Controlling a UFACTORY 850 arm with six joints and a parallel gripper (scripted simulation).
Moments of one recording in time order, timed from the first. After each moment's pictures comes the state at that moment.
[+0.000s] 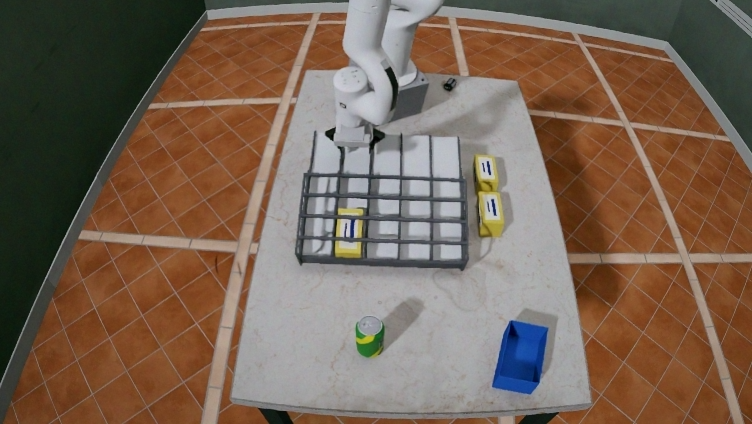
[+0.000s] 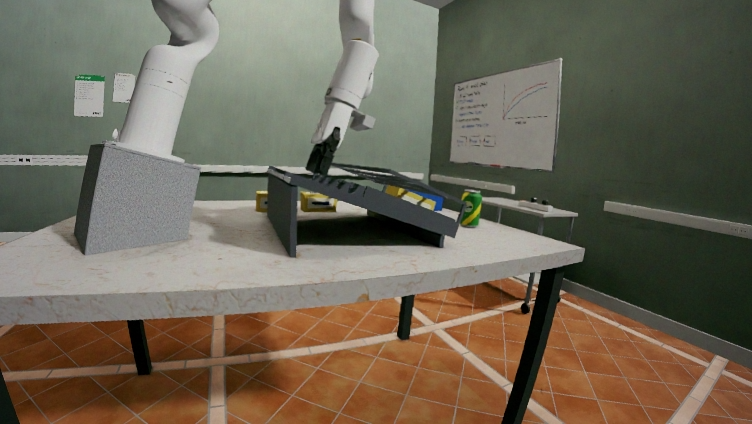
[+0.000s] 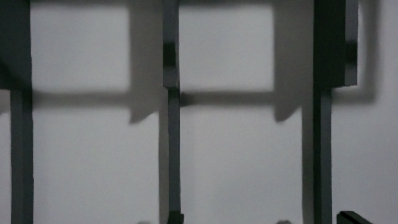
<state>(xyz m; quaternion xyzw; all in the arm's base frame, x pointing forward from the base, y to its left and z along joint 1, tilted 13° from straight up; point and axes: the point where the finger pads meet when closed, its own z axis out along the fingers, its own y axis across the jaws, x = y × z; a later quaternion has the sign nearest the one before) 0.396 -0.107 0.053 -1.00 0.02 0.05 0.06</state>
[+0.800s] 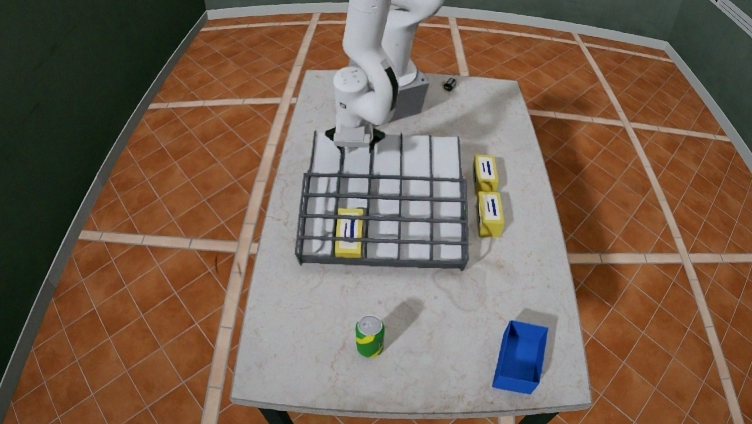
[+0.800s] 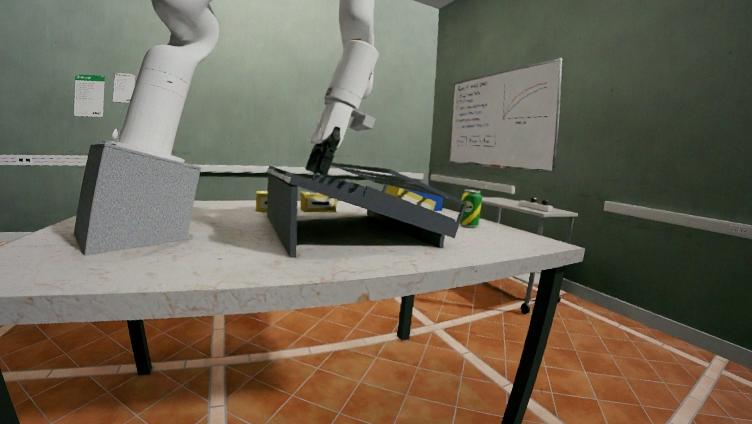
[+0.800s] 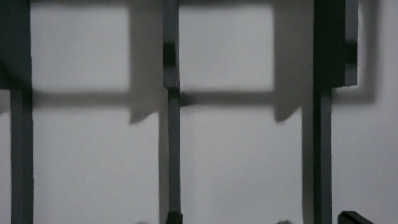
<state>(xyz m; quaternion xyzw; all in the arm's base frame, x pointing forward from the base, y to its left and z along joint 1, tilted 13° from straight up) 0.396 -0.107 0.053 -1.00 0.02 0.05 0.06</state>
